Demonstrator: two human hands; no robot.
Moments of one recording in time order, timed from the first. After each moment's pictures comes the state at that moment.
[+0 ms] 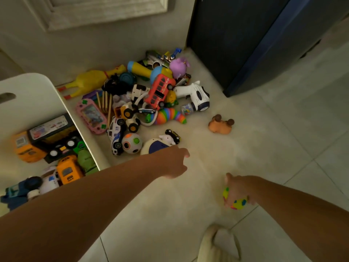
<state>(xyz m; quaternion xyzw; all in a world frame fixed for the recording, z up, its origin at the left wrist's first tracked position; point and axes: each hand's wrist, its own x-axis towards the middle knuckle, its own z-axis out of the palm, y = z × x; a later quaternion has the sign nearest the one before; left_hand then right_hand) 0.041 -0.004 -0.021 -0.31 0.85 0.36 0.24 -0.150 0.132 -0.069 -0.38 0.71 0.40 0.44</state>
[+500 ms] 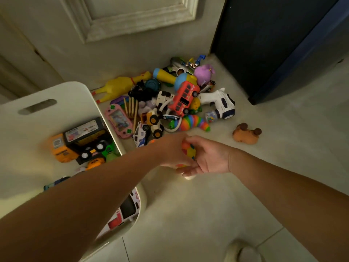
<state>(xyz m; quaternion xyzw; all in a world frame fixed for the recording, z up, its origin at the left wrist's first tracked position) 0.084 -0.056 0.004 -0.39 0.81 0.42 0.11 -0.069 0.000 -0.039 -0.12 0.48 -0.24 0.84</state>
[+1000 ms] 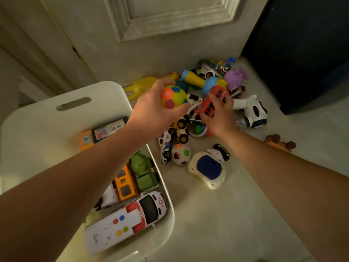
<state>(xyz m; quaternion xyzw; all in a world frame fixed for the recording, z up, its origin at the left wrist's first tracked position) 0.156 -0.124 0.051 -0.54 0.69 0.40 -0.25 -0.045 -0.112 -0.063 -0.50 0.80 -0.23 0.24</state>
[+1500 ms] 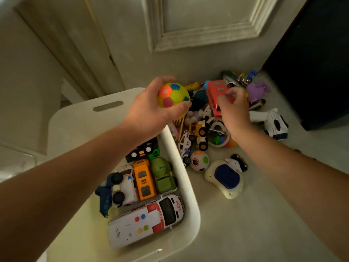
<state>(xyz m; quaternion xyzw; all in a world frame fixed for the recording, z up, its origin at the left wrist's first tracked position) 0.219 -0.126 0.082 -0.54 0.66 0.44 -0.30 0.009 -0.133 0.000 -0.37 0.72 -0.49 0.32</state>
